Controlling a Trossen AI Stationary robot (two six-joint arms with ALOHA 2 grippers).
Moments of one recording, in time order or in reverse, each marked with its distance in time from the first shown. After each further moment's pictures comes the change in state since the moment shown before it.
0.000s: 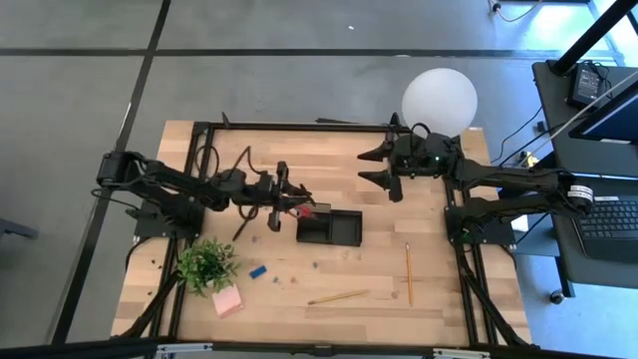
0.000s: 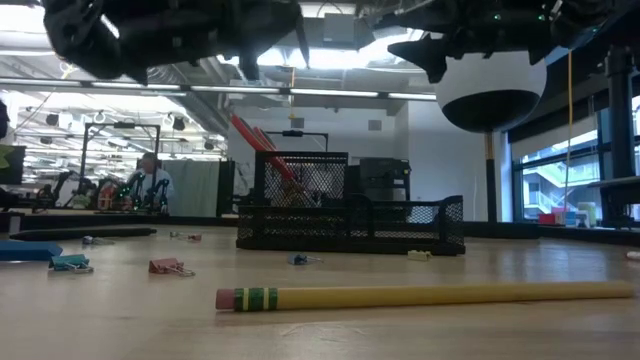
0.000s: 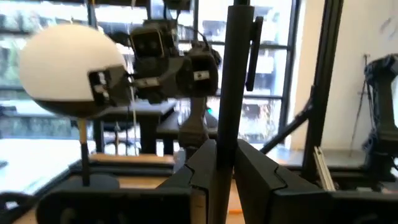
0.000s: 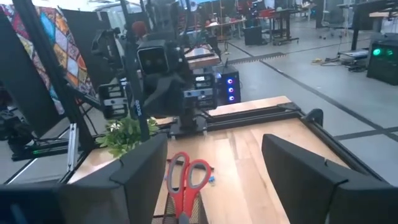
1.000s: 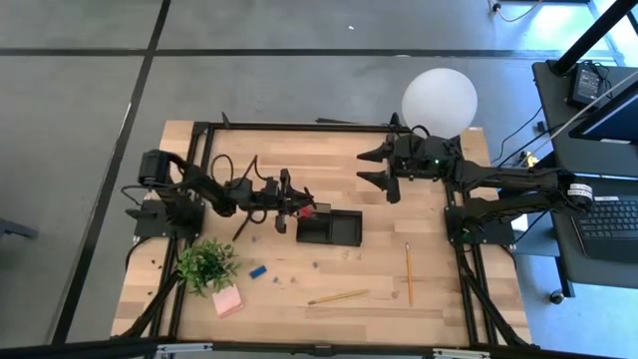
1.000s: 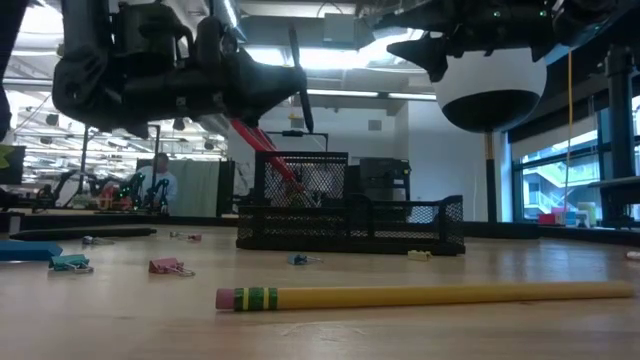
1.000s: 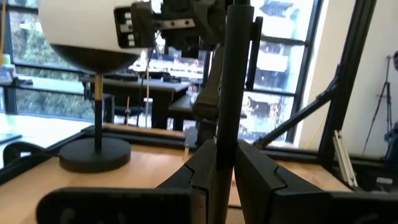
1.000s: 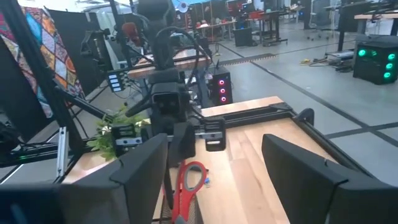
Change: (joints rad) left arm 0.021 0.351 -0.067 0.369 -0.033 -0.067; right arm 0.053 0.001 0.001 -0.002 0.081 0.000
